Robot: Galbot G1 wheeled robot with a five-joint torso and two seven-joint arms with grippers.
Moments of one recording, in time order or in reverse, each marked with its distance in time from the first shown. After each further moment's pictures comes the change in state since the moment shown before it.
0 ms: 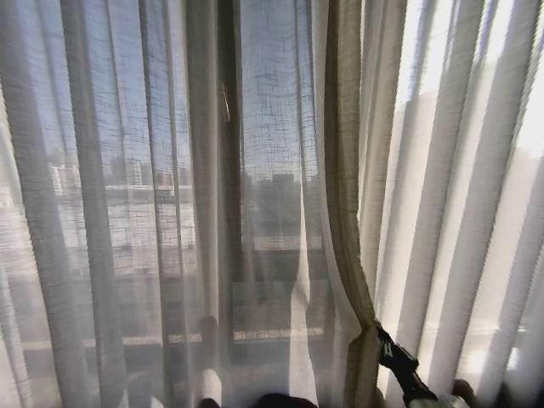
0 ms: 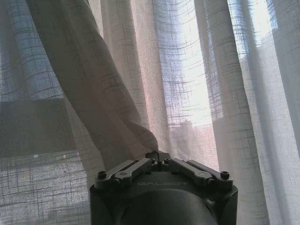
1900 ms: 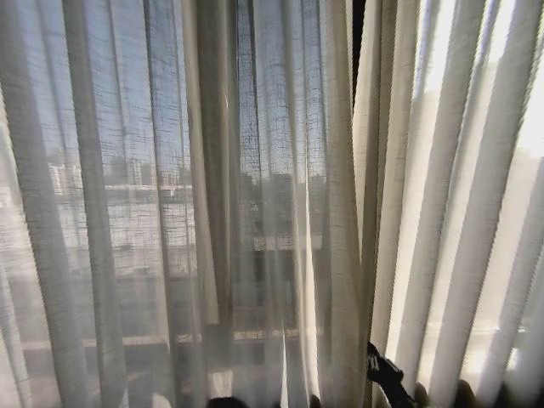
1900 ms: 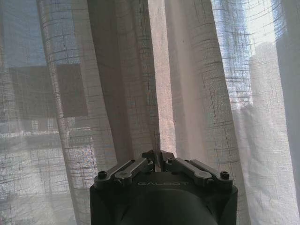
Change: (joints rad) left arm -0.034 0.042 -0.040 0.088 -0.082 -0.020 0.006; right arm -0.026 0.077 -0.142 -0.043 -0.113 0.037 -0.073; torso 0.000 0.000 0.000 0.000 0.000
